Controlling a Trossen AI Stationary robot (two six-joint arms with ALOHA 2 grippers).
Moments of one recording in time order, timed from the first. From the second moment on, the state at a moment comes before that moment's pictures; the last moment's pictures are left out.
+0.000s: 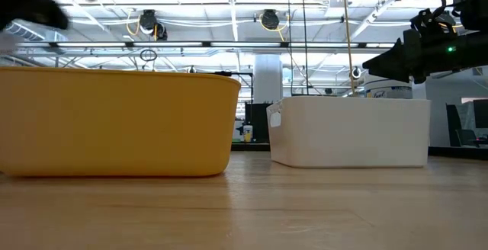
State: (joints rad) left arm -0.52 1.54 1.19 -1.24 0.19 -0.79; right arm -0.39 0.08 0.02 0.08 0.26 0.04
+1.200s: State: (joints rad) left arm -0.25 2.04 1.61 -1.22 0.15 -0.63; right arm -0.39 0.08 0.02 0.08 0.26 0.04
